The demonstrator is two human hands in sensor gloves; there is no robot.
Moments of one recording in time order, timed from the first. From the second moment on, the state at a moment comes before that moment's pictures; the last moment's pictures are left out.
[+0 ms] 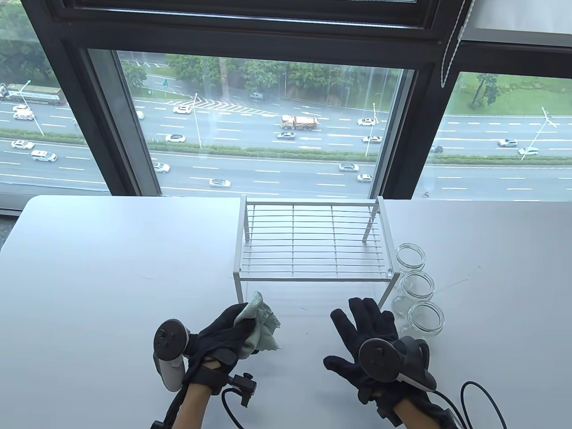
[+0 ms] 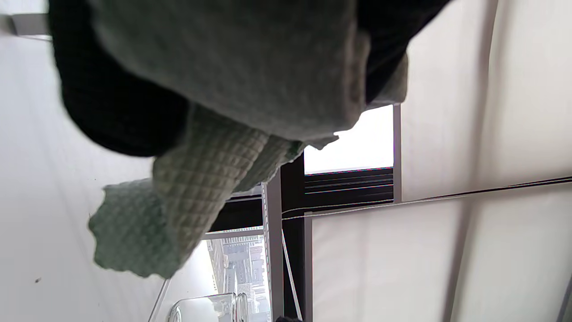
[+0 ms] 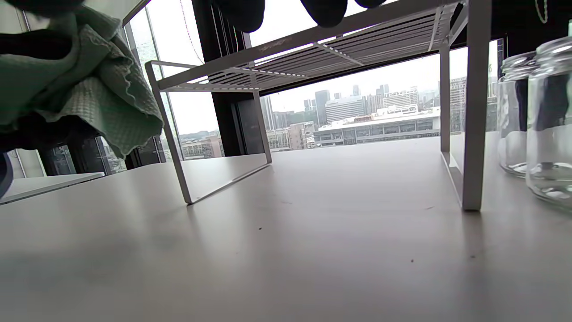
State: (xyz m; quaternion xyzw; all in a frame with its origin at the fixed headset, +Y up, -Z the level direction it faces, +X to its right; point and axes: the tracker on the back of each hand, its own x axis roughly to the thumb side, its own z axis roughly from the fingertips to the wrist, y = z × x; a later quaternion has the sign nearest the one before) left_hand -0.174 -0.736 -0.307 0.03 -0.07 0.70 0.71; right_hand 0.166 -0.689 -0.286 0.21 -0.04 0.97 0.11
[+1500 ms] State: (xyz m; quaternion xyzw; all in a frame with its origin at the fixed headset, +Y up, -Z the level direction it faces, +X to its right) left_hand -0.143 -0.743 -0.307 -0.01 -0.12 0.66 0.74; right_hand 0.282 -0.688 -0.317 -0.12 0.06 0.99 0.04
